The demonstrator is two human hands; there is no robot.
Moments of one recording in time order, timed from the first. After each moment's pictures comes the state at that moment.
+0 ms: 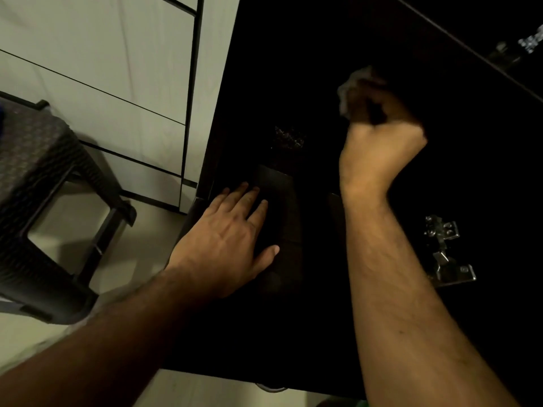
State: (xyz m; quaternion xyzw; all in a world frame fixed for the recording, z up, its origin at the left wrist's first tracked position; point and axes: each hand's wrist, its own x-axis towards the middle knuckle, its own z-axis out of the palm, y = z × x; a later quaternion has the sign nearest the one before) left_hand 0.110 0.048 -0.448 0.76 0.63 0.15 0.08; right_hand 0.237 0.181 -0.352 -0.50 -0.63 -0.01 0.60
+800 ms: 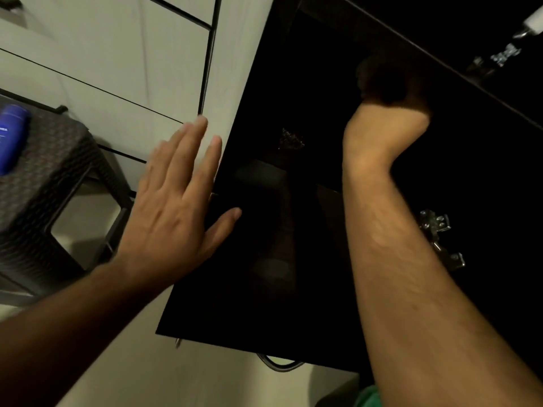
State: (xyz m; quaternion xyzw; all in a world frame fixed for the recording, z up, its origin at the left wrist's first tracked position) left_hand 0.056 0.004 -0.422 0.66 0.65 0.35 -0.07; right_hand 0.210 0.171 -0.322 -0.50 -0.54 0.11 0.67
